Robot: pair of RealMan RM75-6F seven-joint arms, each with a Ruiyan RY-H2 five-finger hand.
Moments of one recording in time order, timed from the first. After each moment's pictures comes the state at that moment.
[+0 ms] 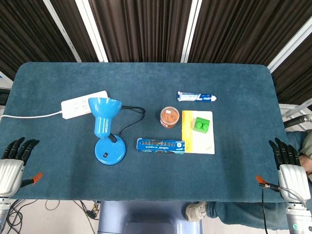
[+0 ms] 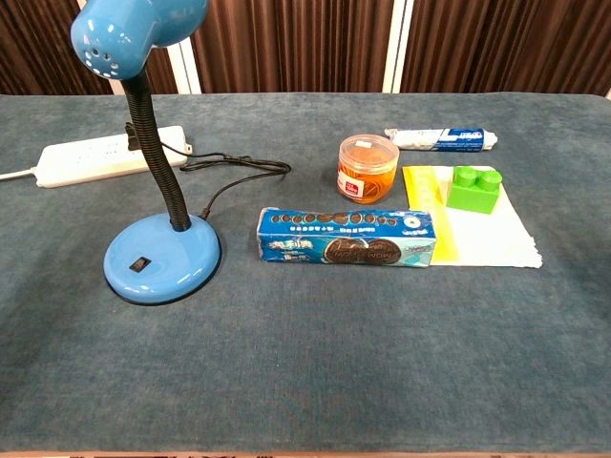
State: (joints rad) left arm -0.10 -1.09 0.05 -1.75 1.56 1.56 0.17; right arm 0.02 -1.12 0.08 -1.77 -1.50 1.55 -0.08
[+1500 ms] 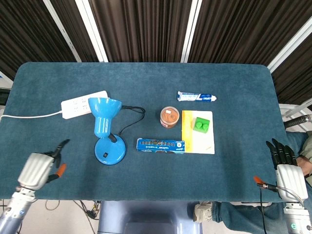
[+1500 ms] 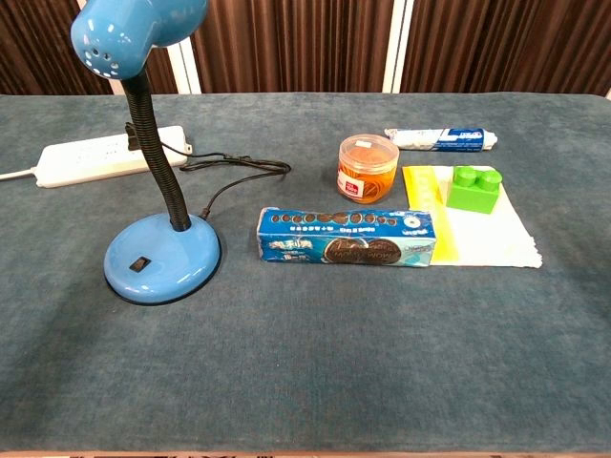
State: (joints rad) left arm -0.22 -1.17 0.02 -1.75 1.62 1.33 0.17; right arm 0.03 -1.12 0.08 -1.78 -1.49 1.53 -0.07
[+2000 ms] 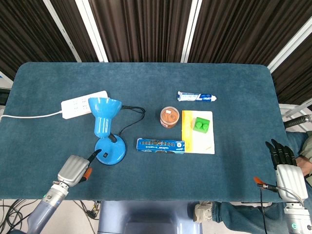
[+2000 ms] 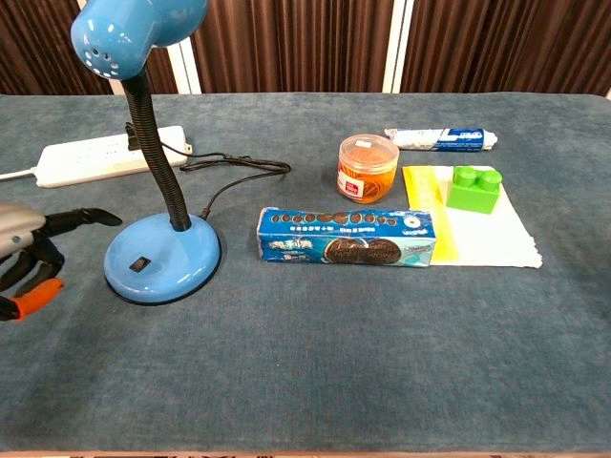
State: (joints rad) left arm -0.34 -1.40 0.00 -1.68 1.41 1.06 0.45; right arm 0.03 -1.11 0.07 -1.78 -1.48 1.51 -0.06
